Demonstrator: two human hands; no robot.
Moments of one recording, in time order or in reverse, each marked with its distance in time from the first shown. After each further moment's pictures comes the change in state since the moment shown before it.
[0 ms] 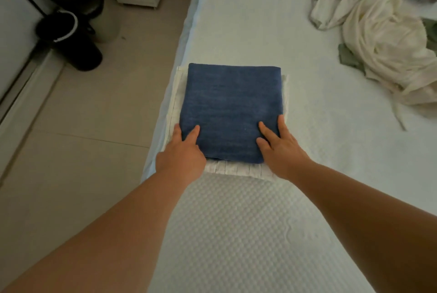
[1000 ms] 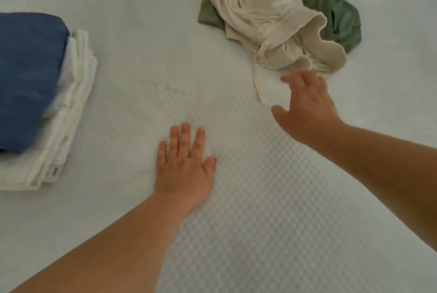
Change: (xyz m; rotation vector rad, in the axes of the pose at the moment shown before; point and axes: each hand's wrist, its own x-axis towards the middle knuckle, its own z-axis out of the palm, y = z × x) left_hand 0.002 0.328 0.277 0.219 0.224 0.272; right_hand 0.031 0.378 -0.158 -0.153 0.439 -0.039
